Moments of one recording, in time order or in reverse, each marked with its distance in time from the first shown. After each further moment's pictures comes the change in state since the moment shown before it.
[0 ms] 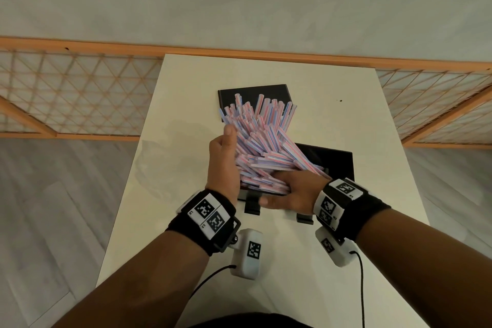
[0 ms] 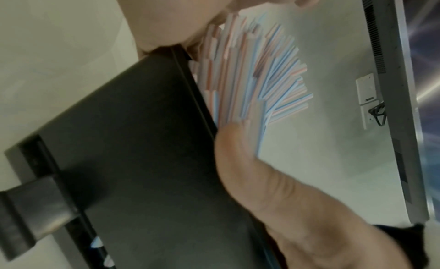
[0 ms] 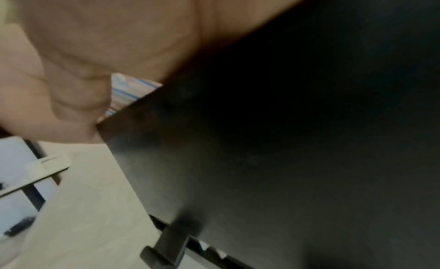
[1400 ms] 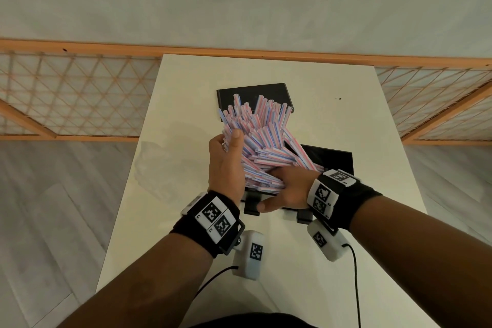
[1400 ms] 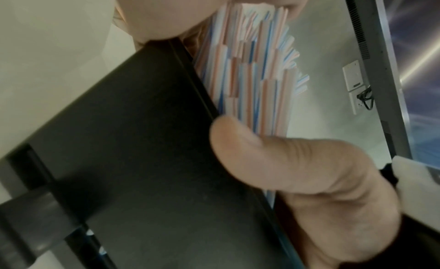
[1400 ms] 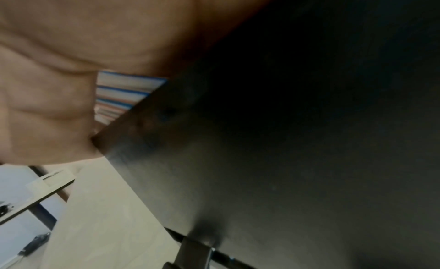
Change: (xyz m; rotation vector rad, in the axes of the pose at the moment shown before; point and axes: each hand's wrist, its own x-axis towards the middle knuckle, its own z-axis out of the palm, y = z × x) left_hand 0.001 -0.007 -0.001 0.134 -0.004 0.098; right_hand 0.004 -0.013 -0.006 0.037 -0.014 -0.063
